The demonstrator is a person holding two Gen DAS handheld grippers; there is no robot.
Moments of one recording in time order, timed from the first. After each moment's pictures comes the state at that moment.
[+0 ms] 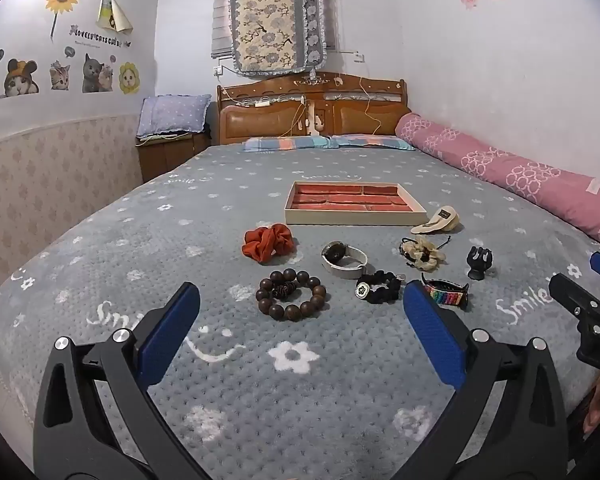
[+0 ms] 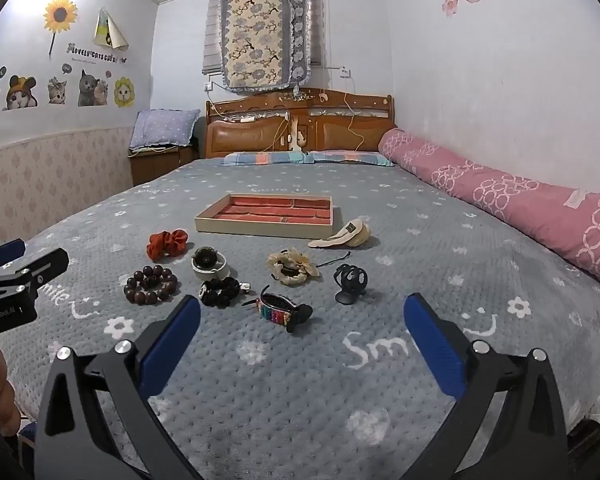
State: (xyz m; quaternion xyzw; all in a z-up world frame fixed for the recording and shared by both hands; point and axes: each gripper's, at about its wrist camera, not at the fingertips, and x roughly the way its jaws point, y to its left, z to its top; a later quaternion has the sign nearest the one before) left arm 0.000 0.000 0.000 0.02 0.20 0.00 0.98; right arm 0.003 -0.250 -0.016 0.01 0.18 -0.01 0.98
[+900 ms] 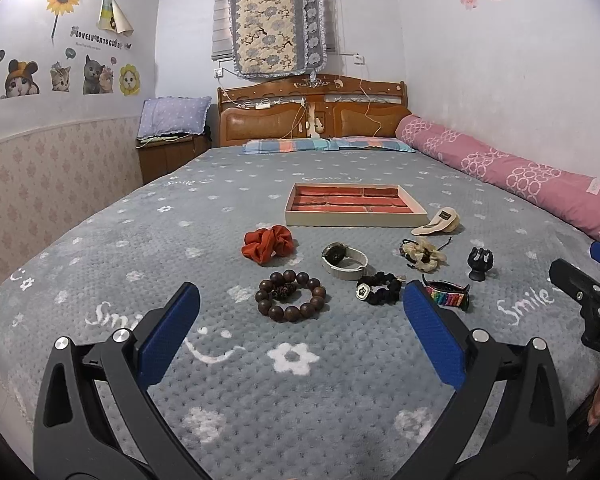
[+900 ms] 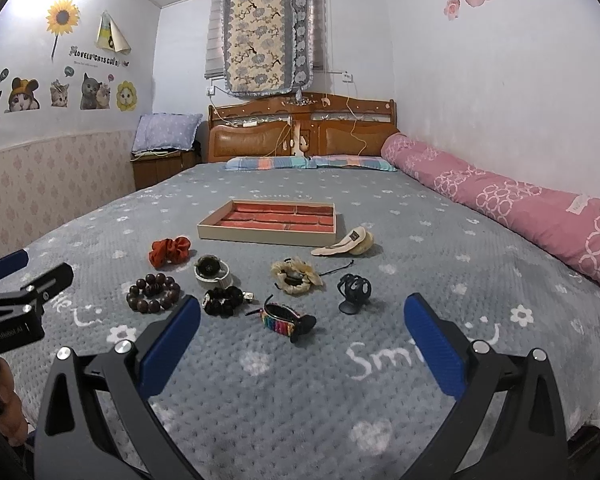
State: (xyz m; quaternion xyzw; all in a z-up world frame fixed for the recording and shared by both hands) left arm 0.002 0.000 -0.001 0.02 0.19 0.00 0.98; right arm 0.006 -0.251 -0.011 0.00 0.17 -0.01 0.98
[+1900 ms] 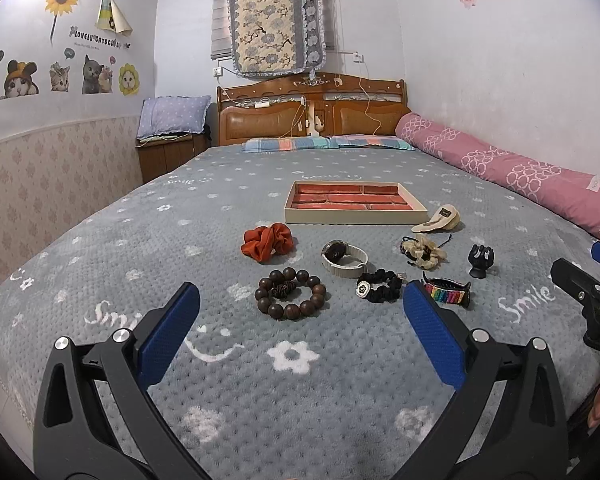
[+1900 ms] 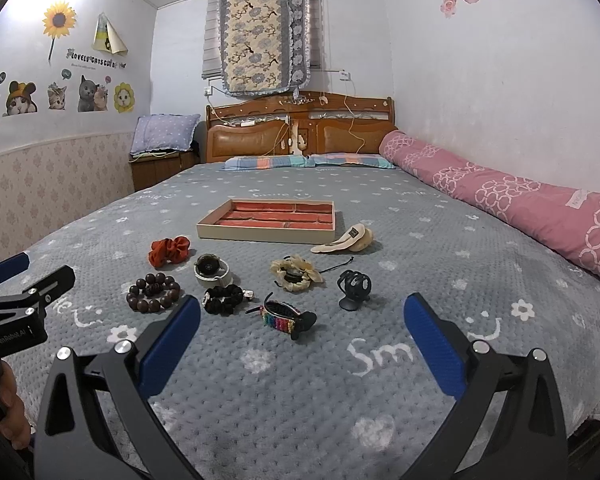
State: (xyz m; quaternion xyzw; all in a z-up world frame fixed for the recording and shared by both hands) left arm 0.002 -0.002 -0.003 0.02 0.19 0.00 0.98; right arm 0.006 -0.248 -0.011 0.01 0.18 -0.01 0.98
